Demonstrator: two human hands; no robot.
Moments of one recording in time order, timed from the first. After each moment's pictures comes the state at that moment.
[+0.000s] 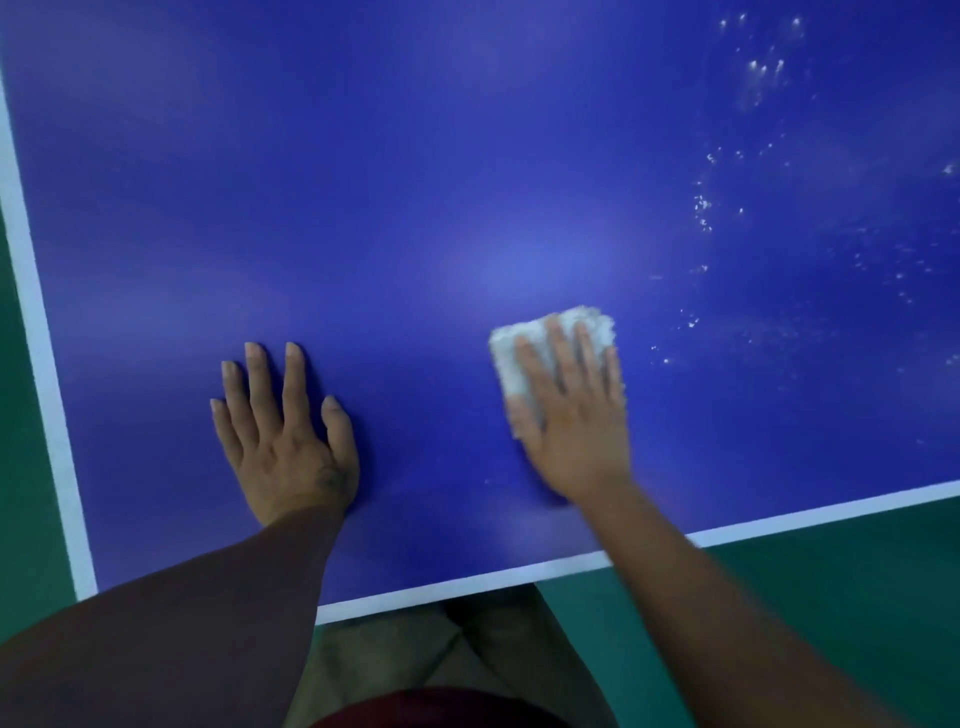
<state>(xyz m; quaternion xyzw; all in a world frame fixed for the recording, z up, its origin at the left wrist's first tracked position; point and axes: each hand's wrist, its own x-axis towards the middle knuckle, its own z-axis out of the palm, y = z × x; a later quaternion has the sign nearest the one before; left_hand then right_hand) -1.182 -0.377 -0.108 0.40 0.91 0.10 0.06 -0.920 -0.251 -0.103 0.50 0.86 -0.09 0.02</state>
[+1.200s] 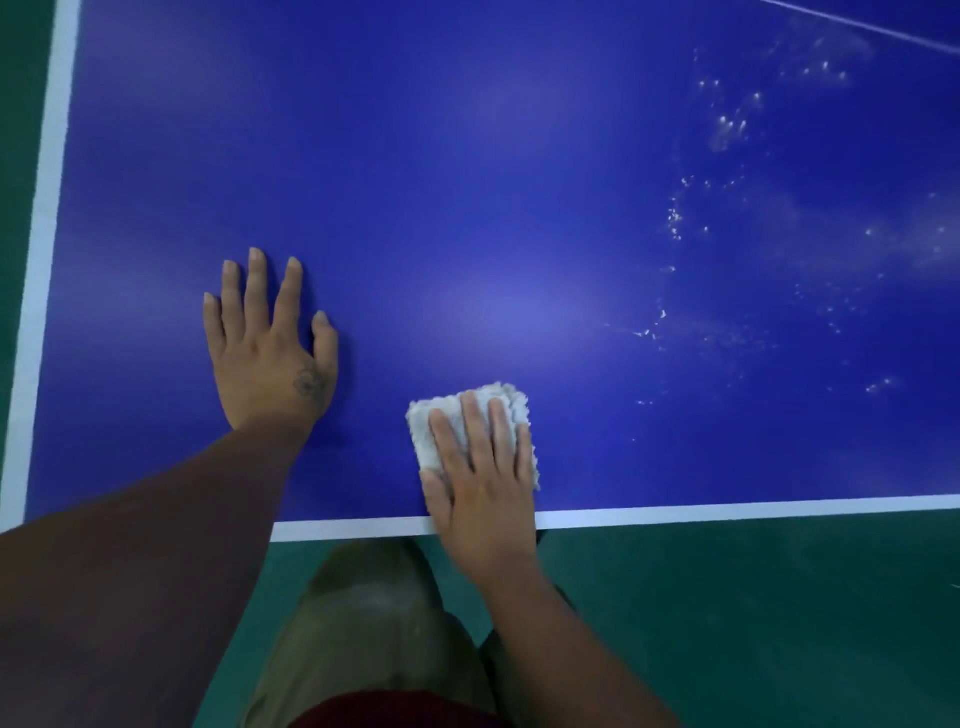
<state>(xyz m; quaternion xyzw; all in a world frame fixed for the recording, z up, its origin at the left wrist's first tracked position) -1.179 -0.384 -0.109 0.42 0.90 0.13 0.05 -0.914 -0.397 -0.101 0.45 0.88 -0.13 0.05</state>
